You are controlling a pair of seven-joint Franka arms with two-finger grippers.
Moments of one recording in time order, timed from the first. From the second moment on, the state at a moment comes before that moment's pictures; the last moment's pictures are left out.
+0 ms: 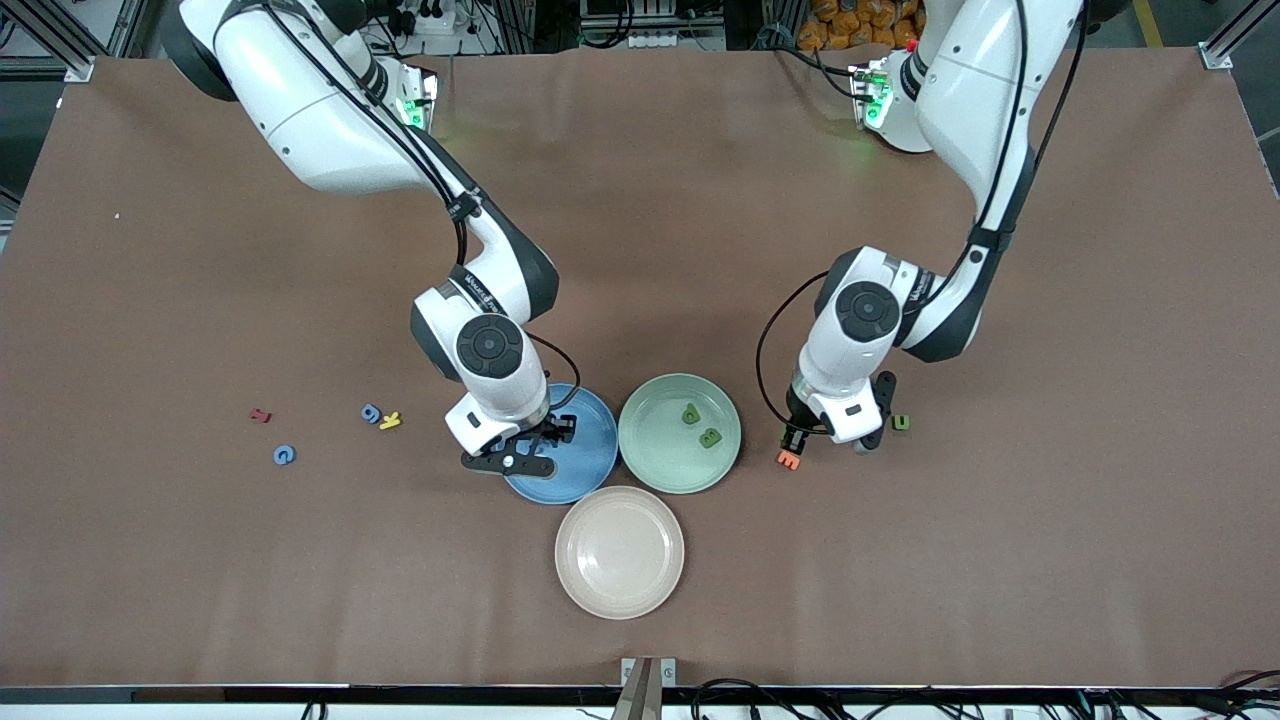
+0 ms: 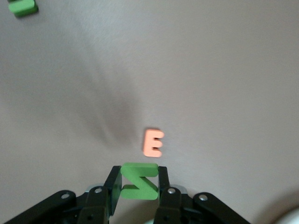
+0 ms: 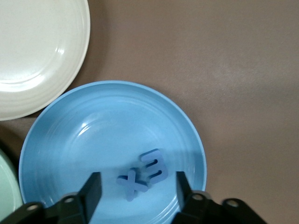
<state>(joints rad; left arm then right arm) -0.42 0.59 -0.04 -1.80 0.08 2.59 -1.67 0.34 0.79 0.24 -1.41 -0.31 2.21 0.79</state>
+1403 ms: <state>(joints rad) -0.54 0.66 -0.18 -1.61 0.08 2.54 -1.75 0.14 0.79 0.22 -1.40 -0.34 2.20 0.14</state>
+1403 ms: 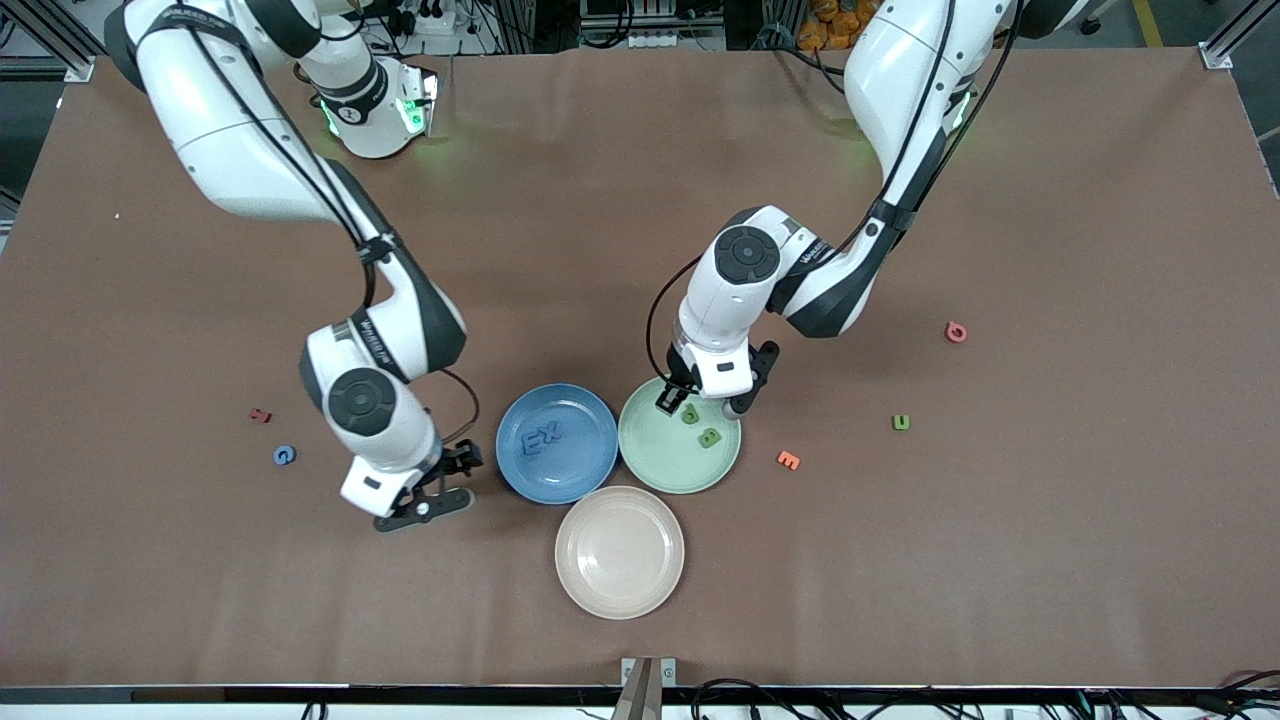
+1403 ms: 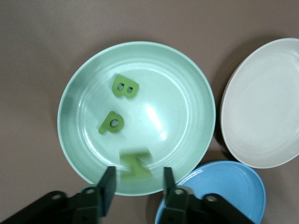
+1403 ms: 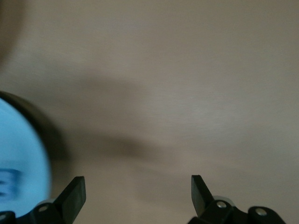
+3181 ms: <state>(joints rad) -0.07 0.54 -0.20 -1.63 0.17 2.19 -0.95 -0.23 0.61 0.43 -1.76 -0.32 2.27 -0.46</state>
